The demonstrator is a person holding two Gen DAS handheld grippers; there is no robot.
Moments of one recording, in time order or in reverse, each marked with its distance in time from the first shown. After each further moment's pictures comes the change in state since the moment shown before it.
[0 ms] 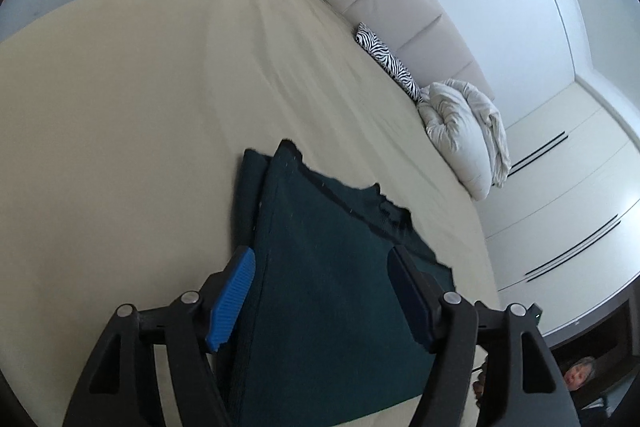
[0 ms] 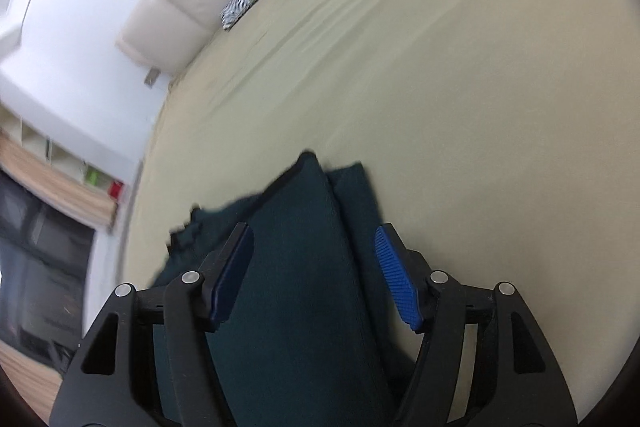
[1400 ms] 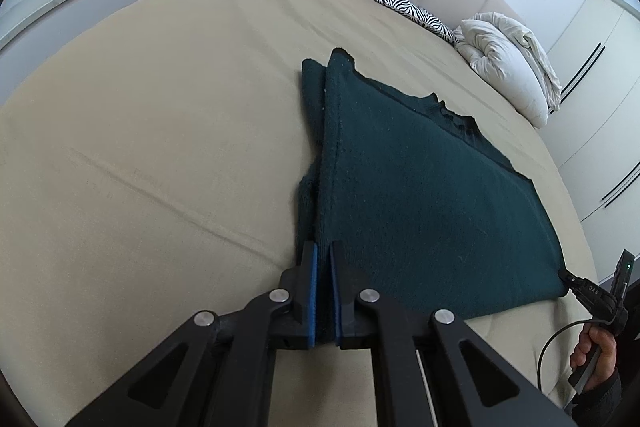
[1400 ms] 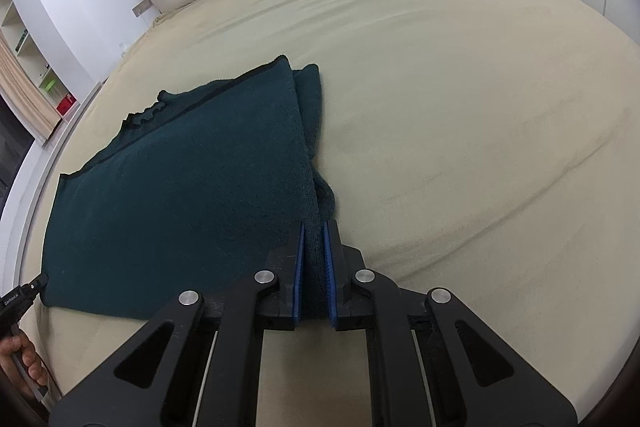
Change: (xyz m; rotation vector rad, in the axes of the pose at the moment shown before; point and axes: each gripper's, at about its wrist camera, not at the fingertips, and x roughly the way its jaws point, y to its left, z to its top) left arm -0.012 0.018 -0.080 0.226 0.062 0.275; right arm -0.062 -0.017 -0.106 -0.283 -0.002 -0.231
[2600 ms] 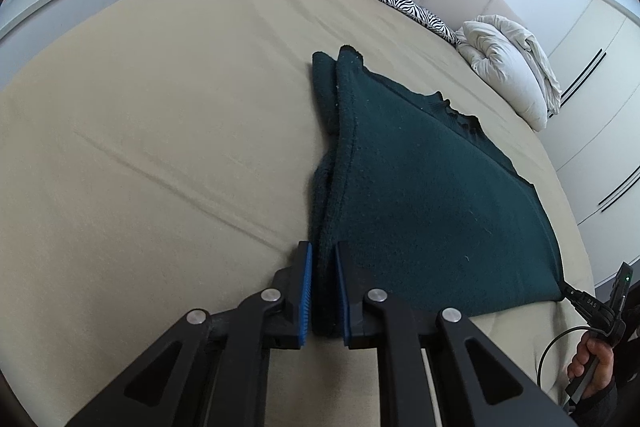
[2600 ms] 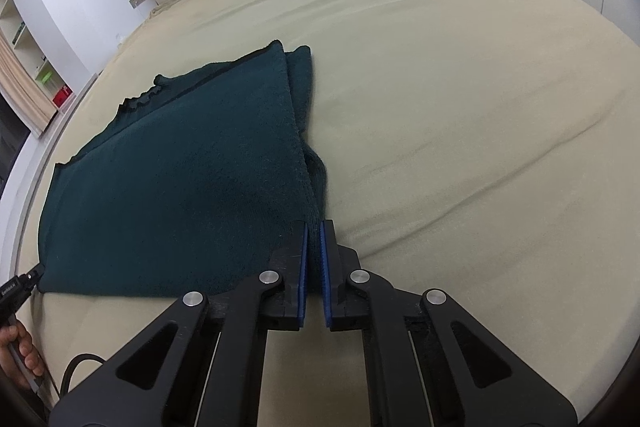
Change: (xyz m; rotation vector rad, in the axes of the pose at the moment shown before) left arm 0.002 0.009 -0.001 -0.029 0.007 -0.017; right arm -0.011 -0.001 -0.017 -0.016 0.027 -0.025
